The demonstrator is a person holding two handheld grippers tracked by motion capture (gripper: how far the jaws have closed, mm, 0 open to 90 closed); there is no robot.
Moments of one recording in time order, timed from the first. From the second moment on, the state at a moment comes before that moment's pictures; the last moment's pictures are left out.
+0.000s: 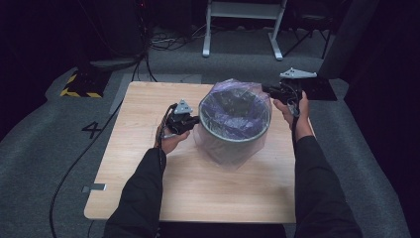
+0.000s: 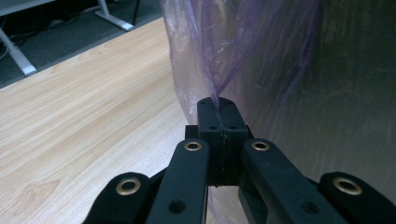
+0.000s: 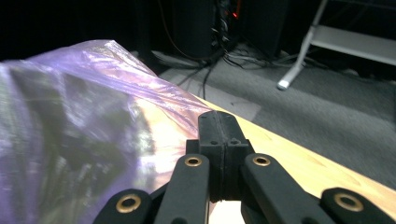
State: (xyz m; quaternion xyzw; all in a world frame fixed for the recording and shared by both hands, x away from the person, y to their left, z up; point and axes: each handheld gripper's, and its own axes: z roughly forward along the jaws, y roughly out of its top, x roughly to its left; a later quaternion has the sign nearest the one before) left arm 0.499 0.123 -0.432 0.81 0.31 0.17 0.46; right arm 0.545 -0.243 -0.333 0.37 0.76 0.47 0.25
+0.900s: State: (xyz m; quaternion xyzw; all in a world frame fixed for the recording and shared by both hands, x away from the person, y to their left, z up) left arm 0.459 0.155 -0.441 0.81 0.31 0.18 0.46; right arm 0.533 -0.280 -0.373 0.40 0.77 0.45 0.22
